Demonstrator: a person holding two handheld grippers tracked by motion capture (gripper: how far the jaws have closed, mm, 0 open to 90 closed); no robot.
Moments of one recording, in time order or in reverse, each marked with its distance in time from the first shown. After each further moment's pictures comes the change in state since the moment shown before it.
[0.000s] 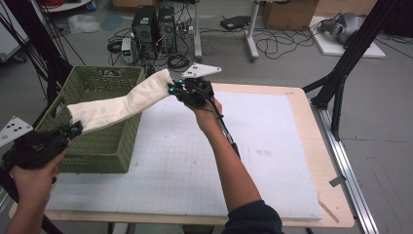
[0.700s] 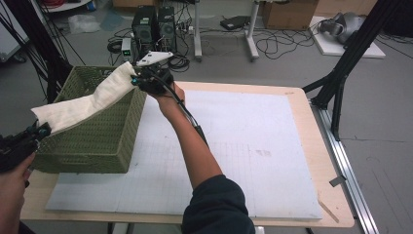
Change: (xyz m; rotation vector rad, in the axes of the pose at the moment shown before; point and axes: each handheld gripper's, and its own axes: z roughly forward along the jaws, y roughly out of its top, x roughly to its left) left arm 0.051 -0.010 -0.031 -0.005 0.167 -0.031; right arm 0.031 0.042 0.095 0.044 0.055 -0.061
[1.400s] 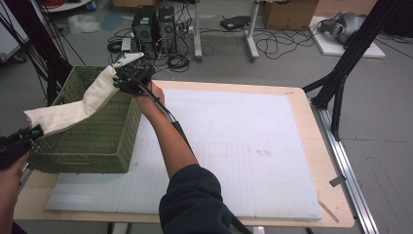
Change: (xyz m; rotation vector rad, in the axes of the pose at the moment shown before) left arm 0.027 -0.010 0.008 0.090 0.105 0.000; right arm 0.019 0.008 0.064 0.071 0.002 -0.030
